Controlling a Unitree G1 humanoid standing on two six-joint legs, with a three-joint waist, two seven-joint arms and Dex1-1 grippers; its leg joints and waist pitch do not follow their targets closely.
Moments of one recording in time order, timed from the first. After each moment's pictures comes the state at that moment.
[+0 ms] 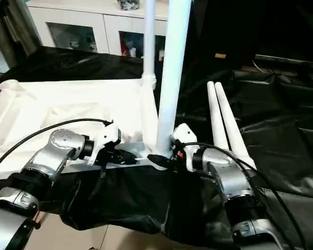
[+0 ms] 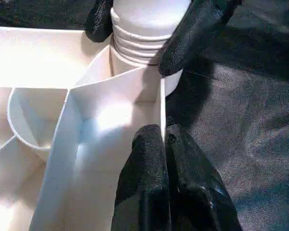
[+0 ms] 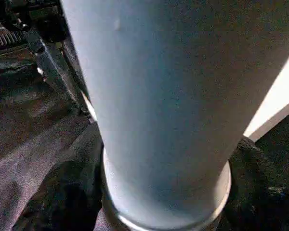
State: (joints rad) left arm -0.65 0.30 -0.25 0.72 0.04 0.02 -1.28; right arm -0.43 -0.28 0.12 0.47 0.09 0.15 1.03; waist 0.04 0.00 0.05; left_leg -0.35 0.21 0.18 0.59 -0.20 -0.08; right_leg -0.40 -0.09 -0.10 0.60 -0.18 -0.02
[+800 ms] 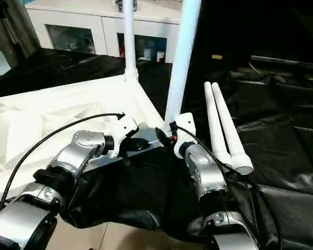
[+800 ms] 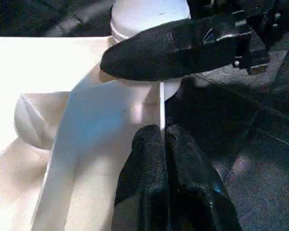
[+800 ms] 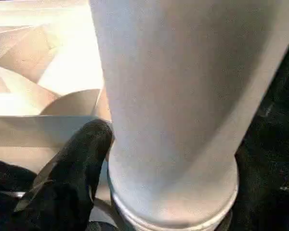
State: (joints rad) left arm -0.72 0.14 -0.21 0.83 0.10 0.10 -0.93; right arm -0.51 -0.05 -0.04 0.65 0.04 0.12 0.43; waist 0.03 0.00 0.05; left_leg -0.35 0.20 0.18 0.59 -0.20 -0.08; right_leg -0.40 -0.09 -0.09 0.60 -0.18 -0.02
